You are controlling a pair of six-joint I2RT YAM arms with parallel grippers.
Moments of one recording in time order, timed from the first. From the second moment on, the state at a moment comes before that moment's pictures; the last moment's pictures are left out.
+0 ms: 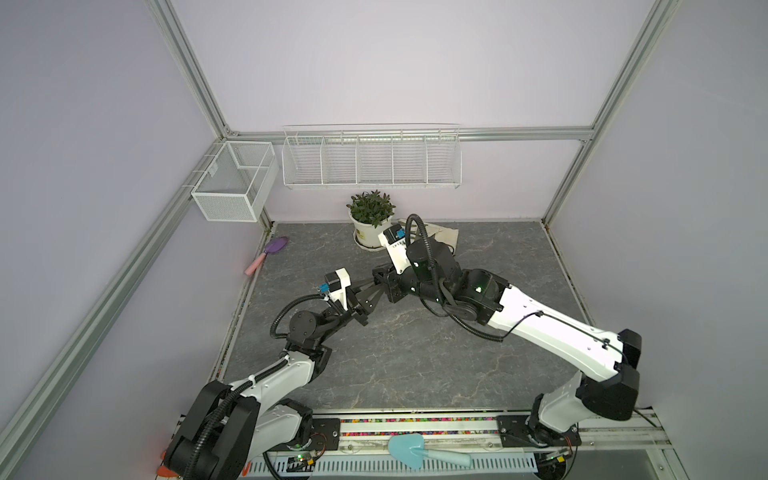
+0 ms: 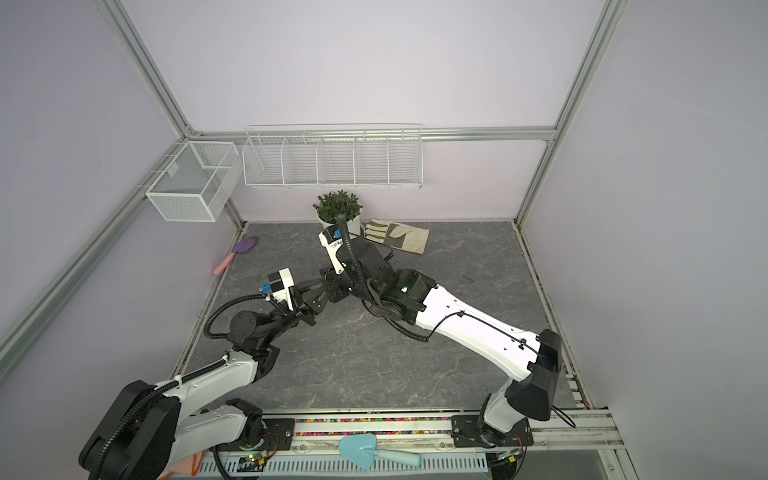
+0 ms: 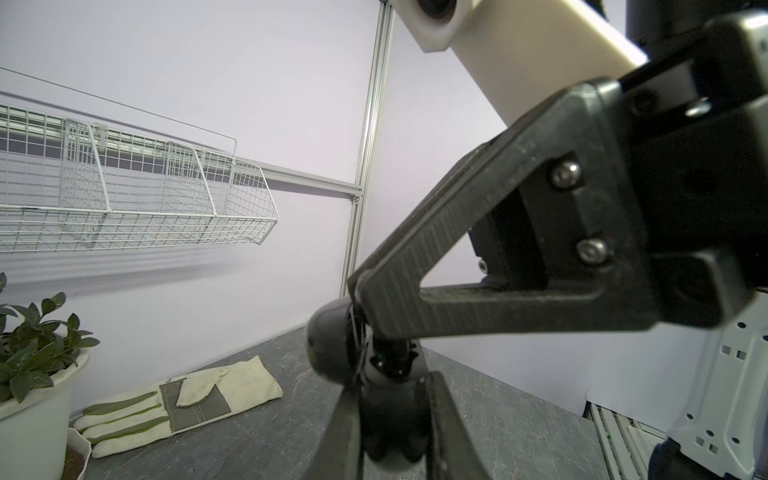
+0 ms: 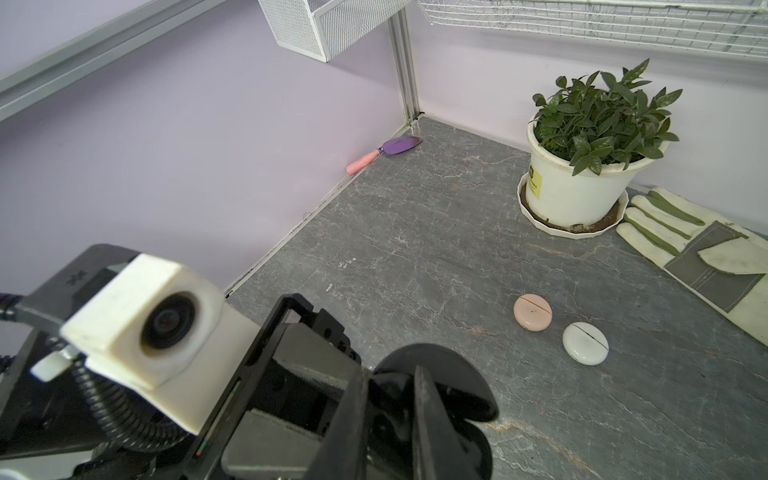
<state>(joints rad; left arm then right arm) -0.46 1.16 0.33 1.26 0.59 -0.39 1.06 1.58 1.64 -0.51 0.12 0.33</state>
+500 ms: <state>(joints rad) -0.46 1.12 0.33 1.19 0.58 -0.37 1.06 1.59 1.64 -0.52 0.15 0.32</state>
